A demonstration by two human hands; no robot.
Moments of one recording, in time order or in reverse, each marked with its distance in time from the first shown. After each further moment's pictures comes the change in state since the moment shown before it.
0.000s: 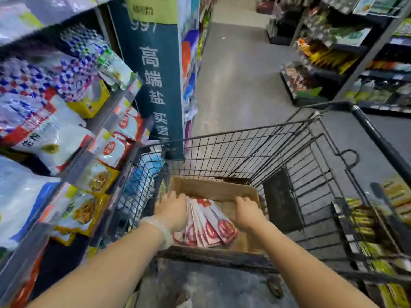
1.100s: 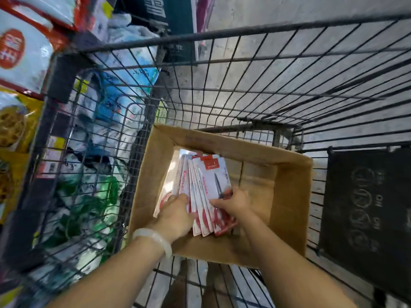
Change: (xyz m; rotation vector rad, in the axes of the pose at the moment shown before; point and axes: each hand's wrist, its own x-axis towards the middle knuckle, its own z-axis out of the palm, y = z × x) left_hand 0.180 0.006 0.163 -0.470 -0.503 -0.401; right_hand 0.219 0.024 0.200 0.600 -0.485 0.437
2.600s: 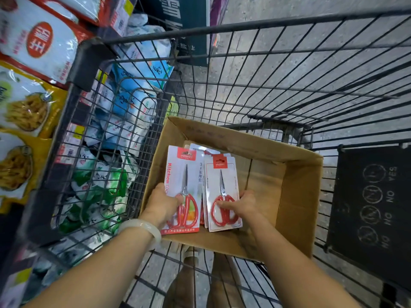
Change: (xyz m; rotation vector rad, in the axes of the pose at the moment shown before) left_hand 0.006 -0.043 -0.009 -0.780 0.113 -0.238; right_hand -0.006 0.014 0.011 0.115 -0.030 0.132
